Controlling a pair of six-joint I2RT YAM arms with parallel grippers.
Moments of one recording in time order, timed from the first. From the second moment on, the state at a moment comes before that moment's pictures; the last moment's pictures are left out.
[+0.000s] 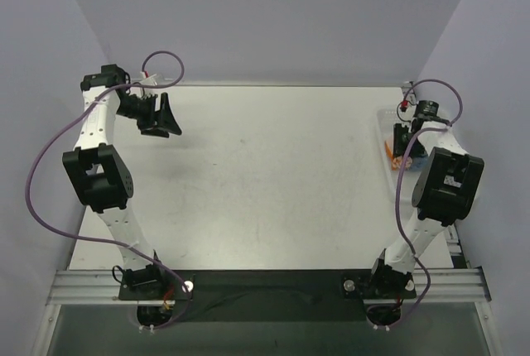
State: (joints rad) left arm 0.18 2.01 1.95 -1.32 0.73 0.25; right arm -0.31 1.85 1.31 -0.57 -0.03 -0.24
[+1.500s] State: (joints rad) left arm 0.17 2.16 2.40 -1.36 0.63 0.25; right arm -0.27 1.64 1.47 -0.79 -0.09 -0.24
